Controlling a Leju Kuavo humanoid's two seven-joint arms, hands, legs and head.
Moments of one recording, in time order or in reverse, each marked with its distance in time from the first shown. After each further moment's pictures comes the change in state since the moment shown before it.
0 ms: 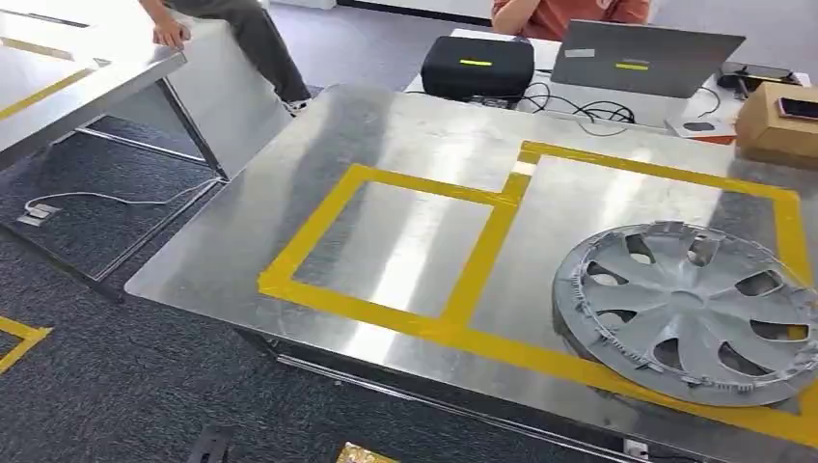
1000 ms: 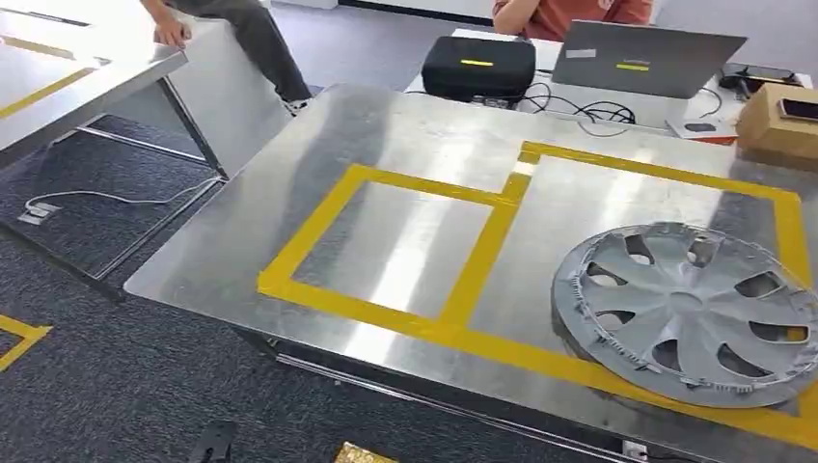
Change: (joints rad) left arm -0.012 0.004 0.002 0.000 -0.050 -0.007 -0.028; right arm -0.257 0.070 -0.381 1.360 0.206 0.105 0.497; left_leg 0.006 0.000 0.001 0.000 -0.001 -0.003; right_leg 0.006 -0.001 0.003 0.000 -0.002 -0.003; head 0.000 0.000
